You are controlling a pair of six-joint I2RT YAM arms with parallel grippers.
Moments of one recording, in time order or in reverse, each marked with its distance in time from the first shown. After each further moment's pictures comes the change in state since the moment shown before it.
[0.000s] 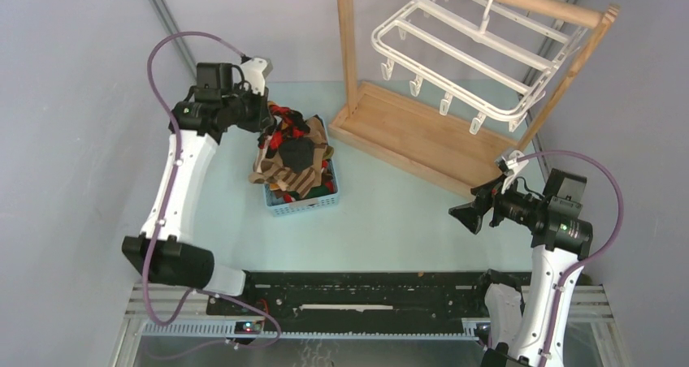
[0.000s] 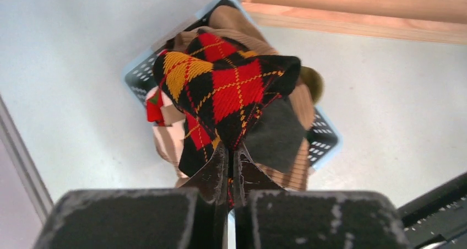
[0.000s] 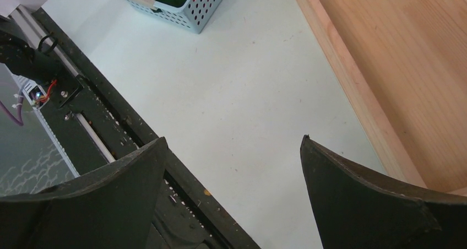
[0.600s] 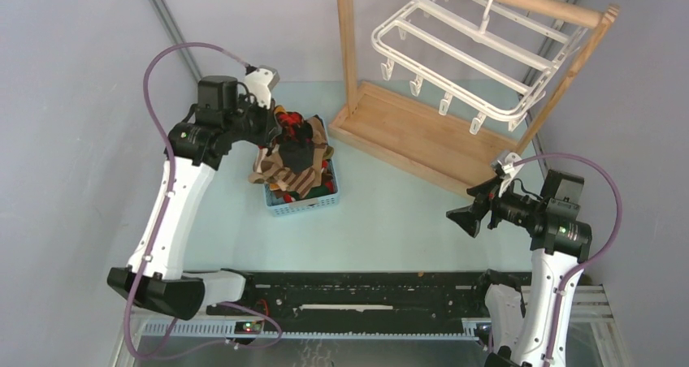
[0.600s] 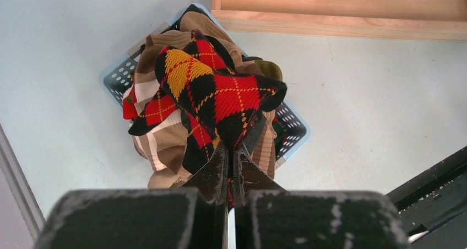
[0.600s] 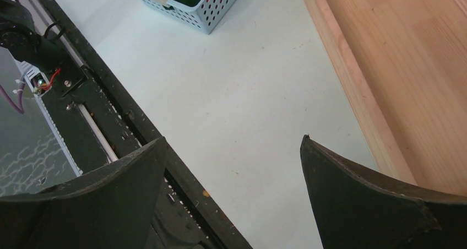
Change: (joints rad) left arm -0.132 -0.196 -0.107 0.022 -0.044 -0.070; right arm 0.038 -0.018 0.000 -0.003 -0.026 -0.035
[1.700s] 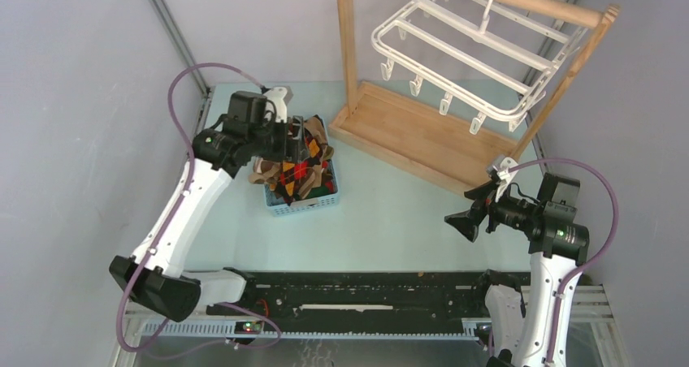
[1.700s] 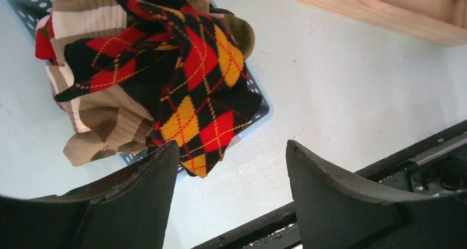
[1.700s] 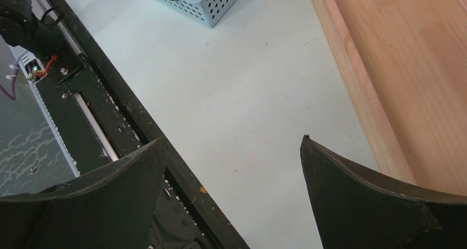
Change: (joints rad) left arm -0.104 -0.029 -0.147 -0.003 -0.071 -0.291; right arm 0.023 -0.023 -0.026 -0.013 0.001 -0.052
